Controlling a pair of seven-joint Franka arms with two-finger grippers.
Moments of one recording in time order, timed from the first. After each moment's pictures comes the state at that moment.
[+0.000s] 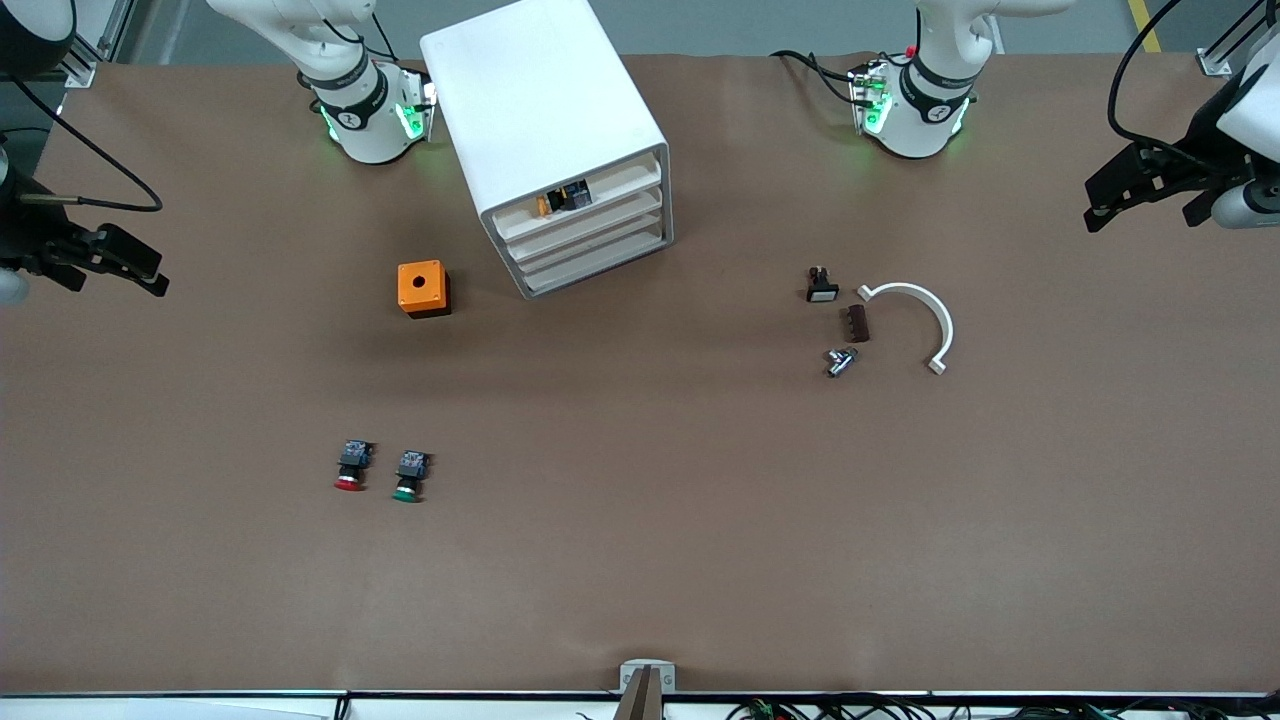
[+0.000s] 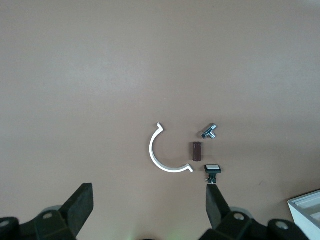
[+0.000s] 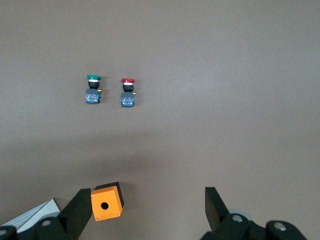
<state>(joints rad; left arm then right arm) -0.10 -0.05 -0.03 -1.50 0.03 1.46 -0.15 -0.08 -0.07 0.02 -1.74 0.00 1.71 0.03</state>
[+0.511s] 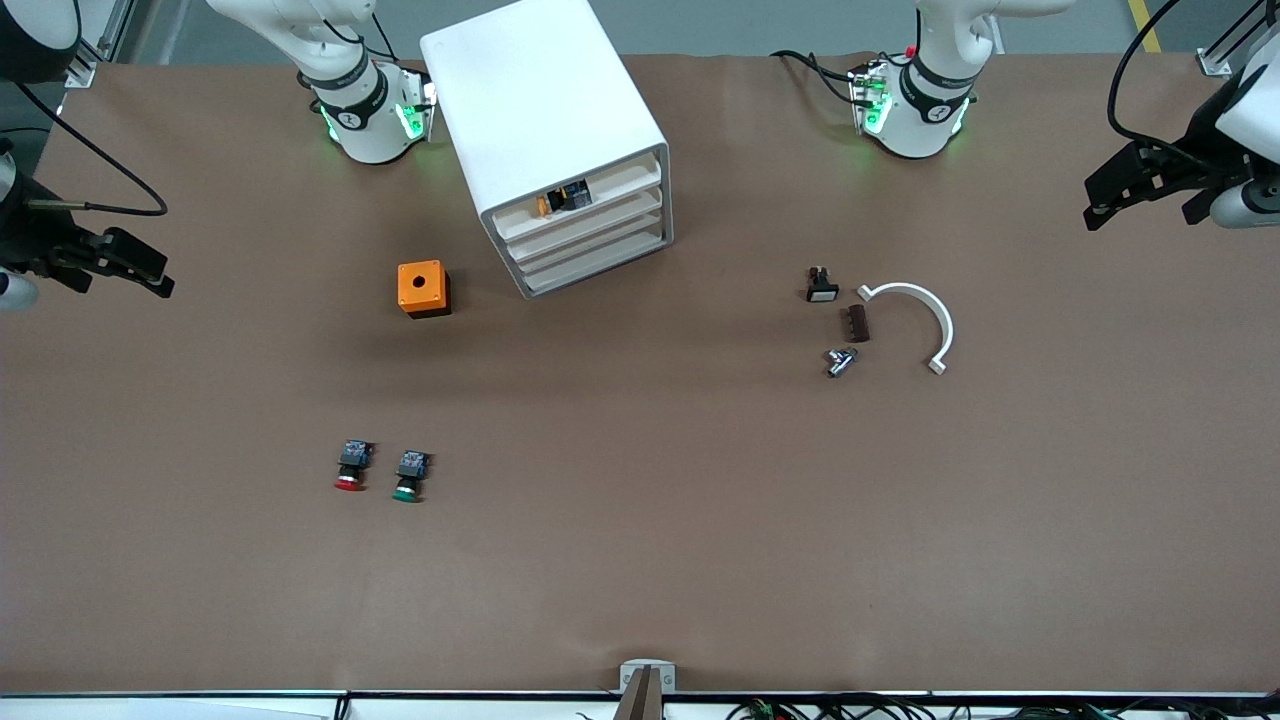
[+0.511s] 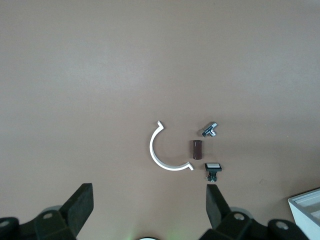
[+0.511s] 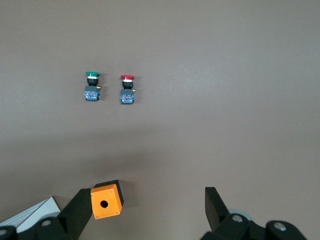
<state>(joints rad) -0.10 -0.05 -0.03 -1.50 0.03 1.45 -0.15 -0.08 -0.06 0.03 -1.74 0.00 1.71 0.03</state>
